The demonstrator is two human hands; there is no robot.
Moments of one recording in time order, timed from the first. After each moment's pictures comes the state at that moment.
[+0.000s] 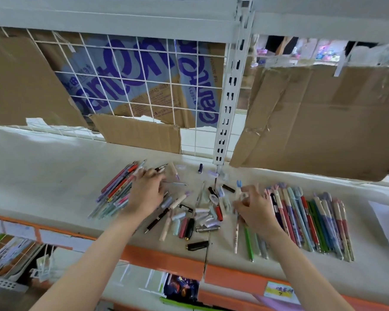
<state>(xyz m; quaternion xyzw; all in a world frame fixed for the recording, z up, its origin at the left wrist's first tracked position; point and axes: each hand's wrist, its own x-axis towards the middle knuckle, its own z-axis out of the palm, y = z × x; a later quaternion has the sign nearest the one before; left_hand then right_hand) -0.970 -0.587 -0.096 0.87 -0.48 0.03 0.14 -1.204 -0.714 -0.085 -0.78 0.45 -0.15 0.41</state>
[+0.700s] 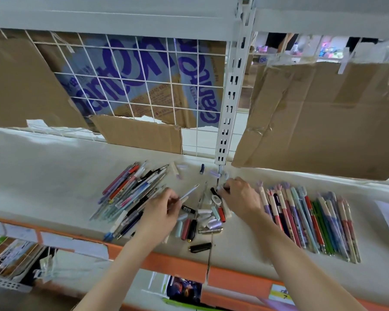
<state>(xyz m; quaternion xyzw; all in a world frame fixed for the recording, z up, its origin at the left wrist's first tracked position) -1.029 -0.557 -0.086 0.81 -0.45 -0.11 0.36 -1.152 -0.731 -0.093 -0.88 0.44 -0.07 0.19</state>
